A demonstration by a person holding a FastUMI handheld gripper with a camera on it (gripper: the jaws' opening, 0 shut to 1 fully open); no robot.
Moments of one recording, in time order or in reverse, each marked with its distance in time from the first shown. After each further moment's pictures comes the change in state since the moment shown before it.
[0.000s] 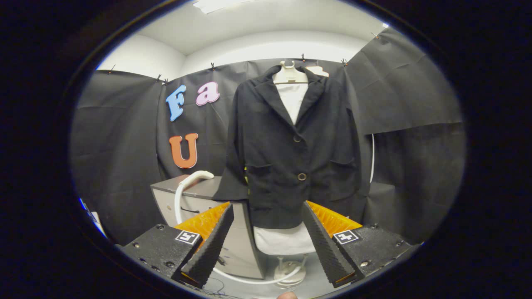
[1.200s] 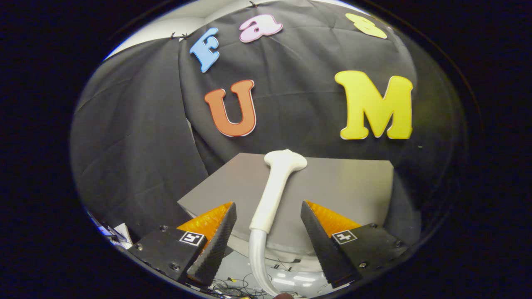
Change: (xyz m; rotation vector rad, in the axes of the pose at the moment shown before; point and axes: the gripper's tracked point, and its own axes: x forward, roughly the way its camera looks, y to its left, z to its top) arm 0.350 0.324 -0.045 -0.030 0.450 0.269
